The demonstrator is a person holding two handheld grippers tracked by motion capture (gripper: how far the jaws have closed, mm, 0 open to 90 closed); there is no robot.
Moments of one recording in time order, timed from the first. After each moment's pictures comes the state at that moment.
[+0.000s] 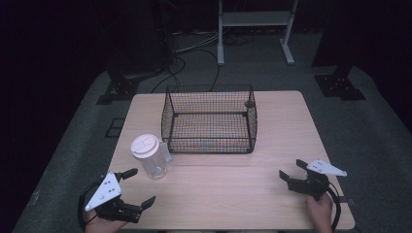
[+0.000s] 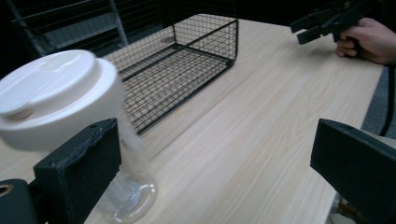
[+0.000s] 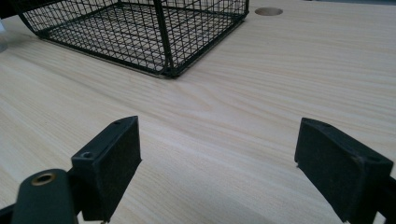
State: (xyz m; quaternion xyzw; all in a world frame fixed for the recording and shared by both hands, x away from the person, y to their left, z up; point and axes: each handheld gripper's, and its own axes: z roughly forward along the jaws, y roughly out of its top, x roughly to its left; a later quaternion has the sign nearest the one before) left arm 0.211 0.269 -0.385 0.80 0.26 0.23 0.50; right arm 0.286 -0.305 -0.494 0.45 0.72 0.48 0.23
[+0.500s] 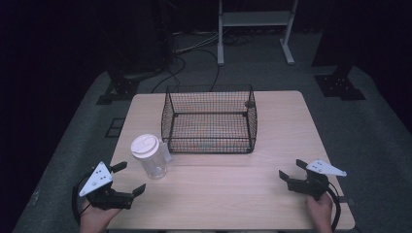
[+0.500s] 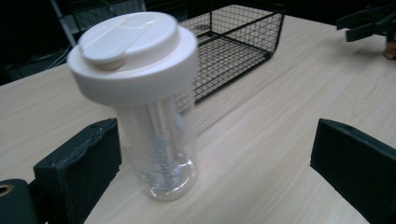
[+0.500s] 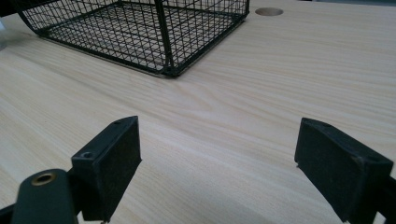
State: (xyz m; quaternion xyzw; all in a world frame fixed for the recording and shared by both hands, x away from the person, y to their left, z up) left arm 0.243 0.299 -0.398 0.78 0.31 0.23 0.49; right arm 0.285 -0.305 -0.494 0.45 0.72 0.48 0.23
